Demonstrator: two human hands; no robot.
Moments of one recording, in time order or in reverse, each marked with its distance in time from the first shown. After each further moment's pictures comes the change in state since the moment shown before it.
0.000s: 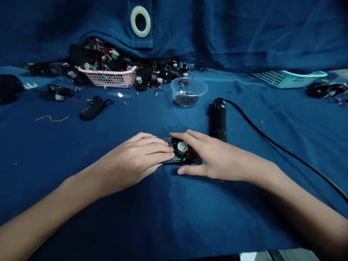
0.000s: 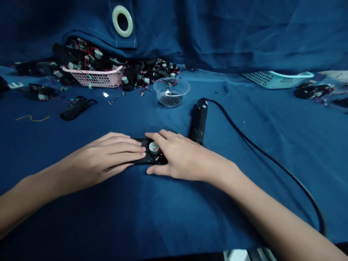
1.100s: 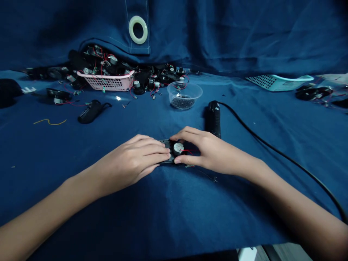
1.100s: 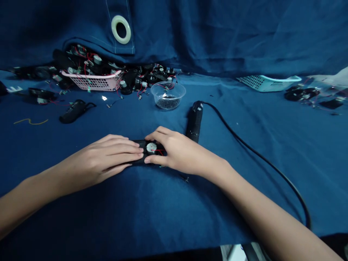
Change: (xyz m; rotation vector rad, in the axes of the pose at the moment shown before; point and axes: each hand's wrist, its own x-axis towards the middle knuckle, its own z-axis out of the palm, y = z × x) left_hand 0.002 0.002 -0.002 0.054 0.019 0.023; right_hand 0.000 0.005 -0.003 0.148 0.120 -0.057
